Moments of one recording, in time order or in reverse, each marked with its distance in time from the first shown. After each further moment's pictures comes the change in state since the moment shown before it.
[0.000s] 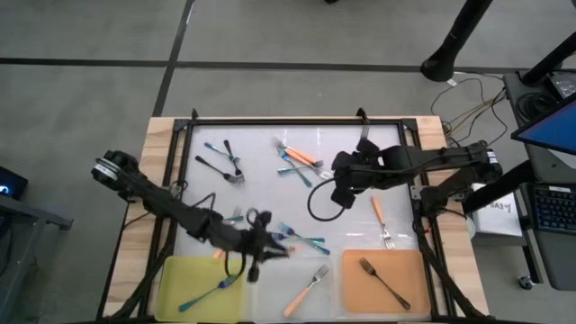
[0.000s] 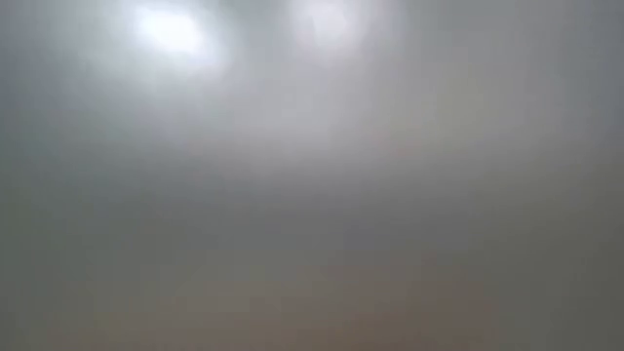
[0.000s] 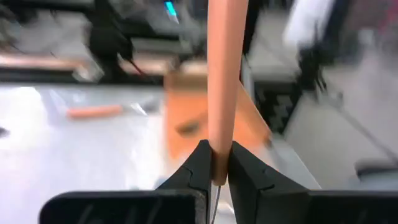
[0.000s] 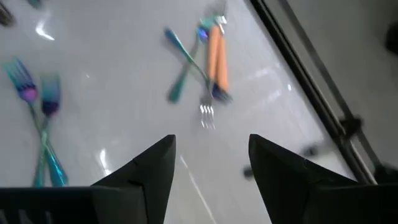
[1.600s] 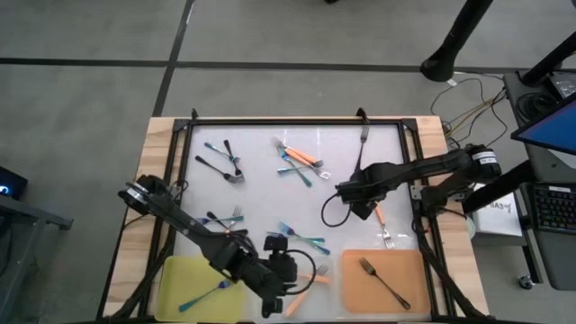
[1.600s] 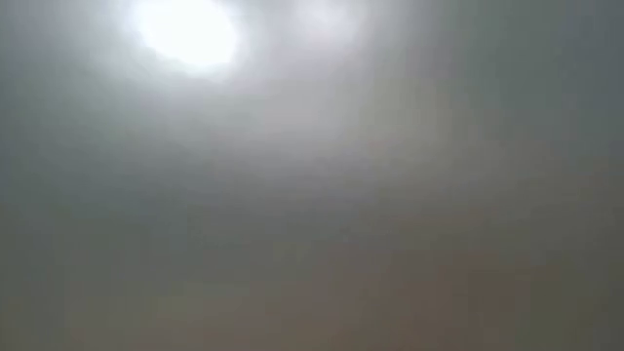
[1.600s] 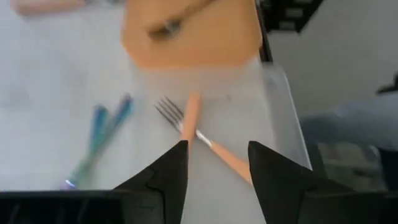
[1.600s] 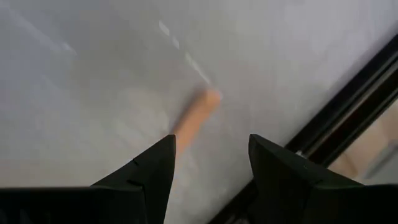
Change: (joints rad) left arm -0.086 0.375 0.763 -0.938 -0.012 -0.217; right arm -0.068 0.003 -0.491 -0.096 -0.305 0.324
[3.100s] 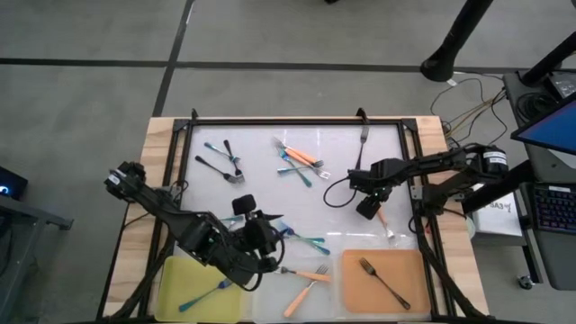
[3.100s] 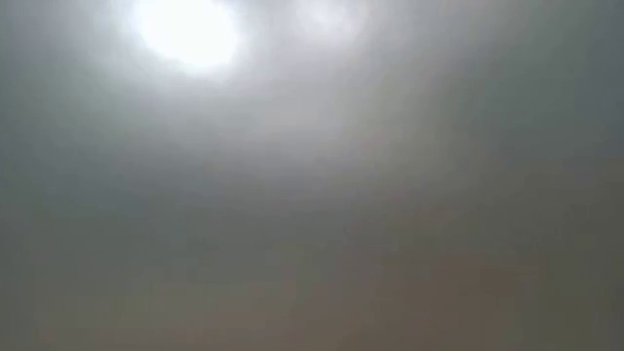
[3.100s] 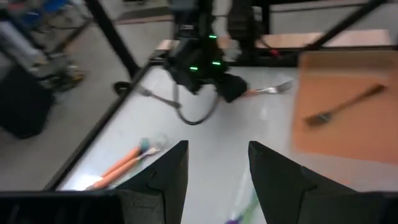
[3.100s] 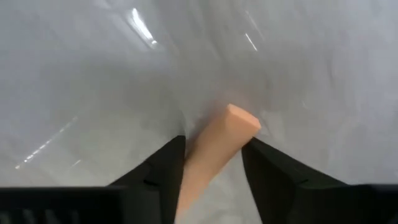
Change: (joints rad) left arm -0.001 -0.198 0.001 -0.179 -0.636 -0.023; right arm -0.249 -0.008 -0.436 0.521 -0.225 -0.309
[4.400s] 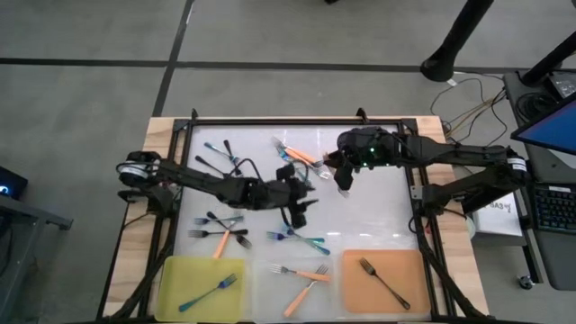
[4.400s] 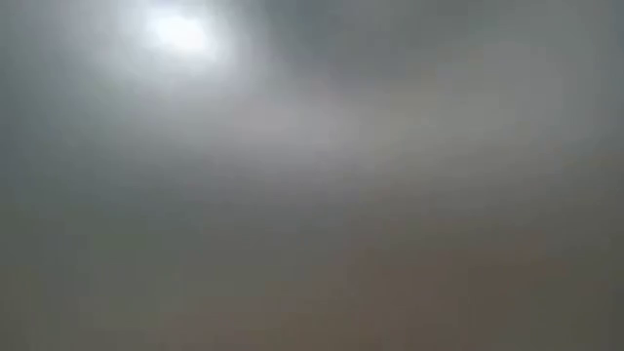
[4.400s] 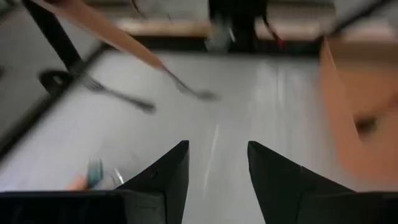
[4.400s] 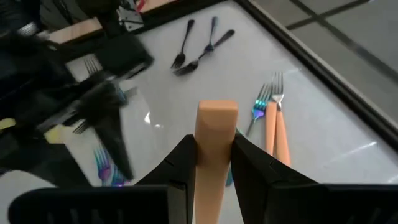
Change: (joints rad) left arm 0.475 0.041 -0.493 0.912 0.595 0.370; right arm 0.010 -0.286 0.436 0.373 0.109 -0.262
